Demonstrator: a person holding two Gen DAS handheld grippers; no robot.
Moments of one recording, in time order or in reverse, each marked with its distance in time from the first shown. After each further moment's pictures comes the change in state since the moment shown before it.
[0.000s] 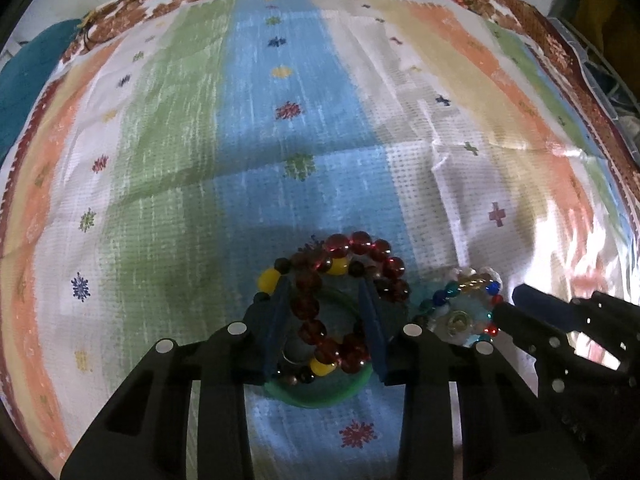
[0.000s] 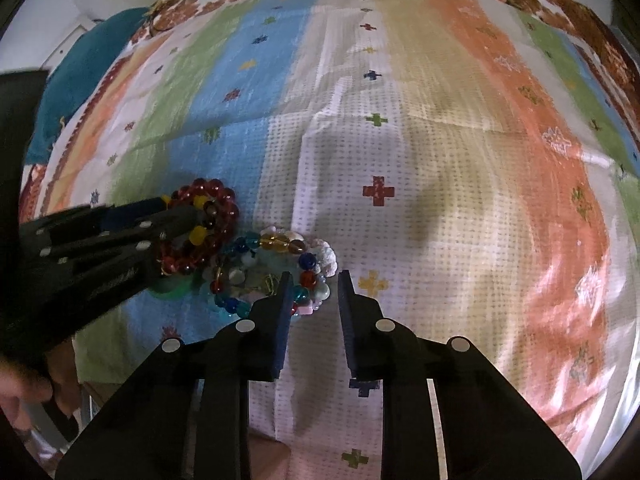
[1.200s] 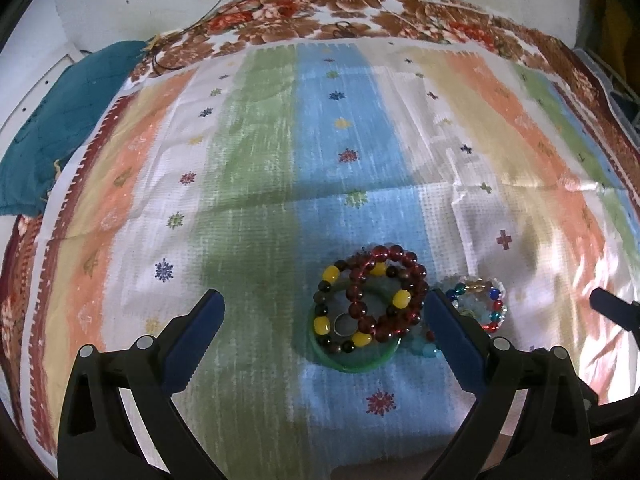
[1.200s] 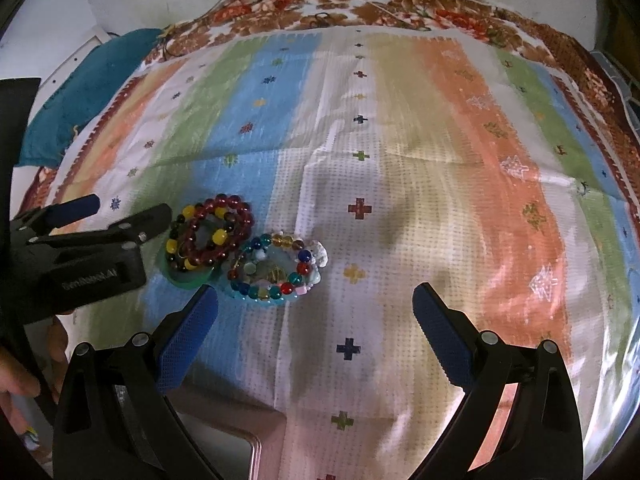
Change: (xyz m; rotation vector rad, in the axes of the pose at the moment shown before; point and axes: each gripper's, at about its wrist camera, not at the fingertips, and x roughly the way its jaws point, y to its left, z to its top) left arm -0.059 0.000 -0.020 -0.070 -0.157 0.184; right arm -0.055 0.003 -0.016 -0.024 -0.143 -0.046
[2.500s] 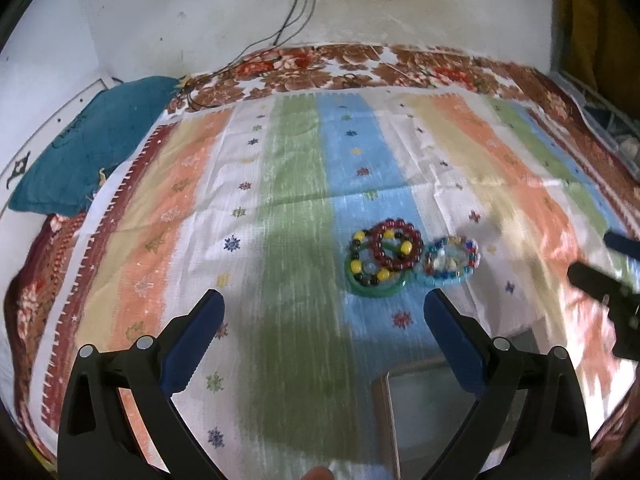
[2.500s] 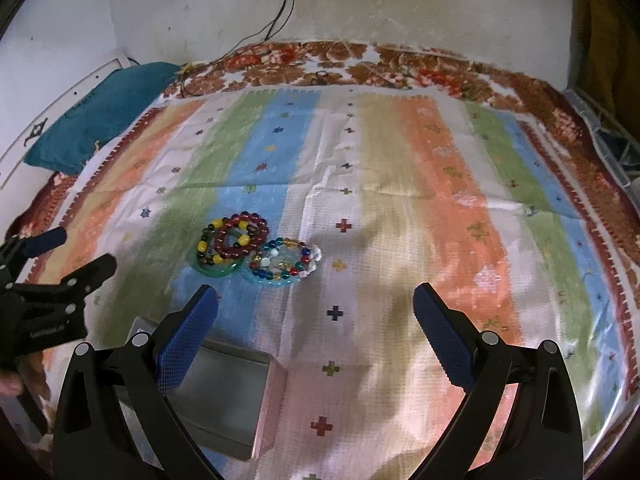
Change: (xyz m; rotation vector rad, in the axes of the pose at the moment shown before) left arm -0.098 0.036 -0.075 -0.003 -0.198 -0.010; right arm -0.085 0.008 -0.043 -0.035 -0.170 -0.026
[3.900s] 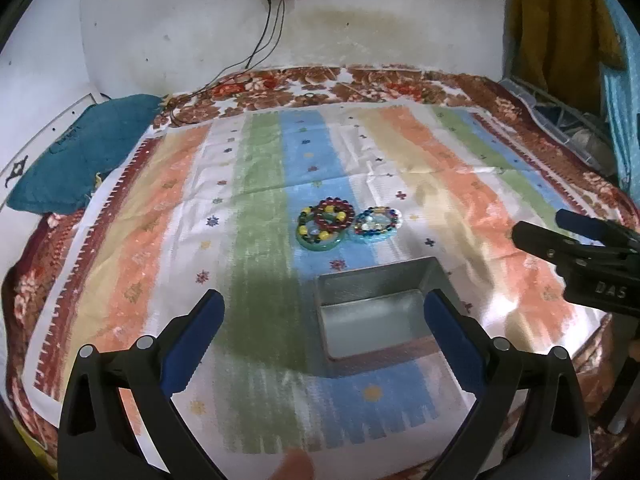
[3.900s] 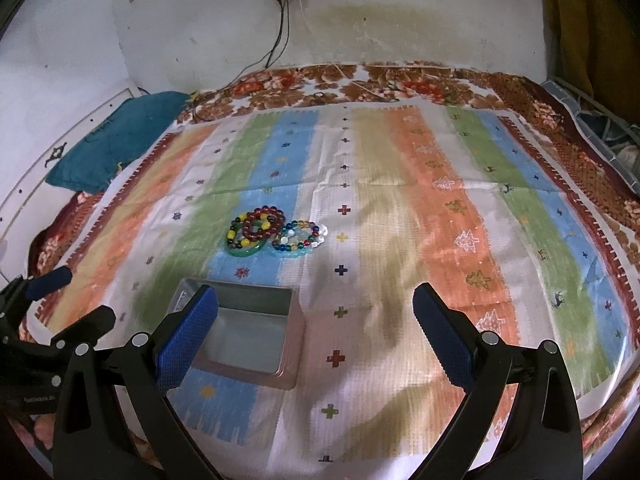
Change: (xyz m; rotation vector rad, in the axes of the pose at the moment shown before) left arm -0.097 -0.029 -0.067 0.057 -0.070 -0.086; right arm -0.079 -0.004 -0.056 0.055 -0.102 0.016
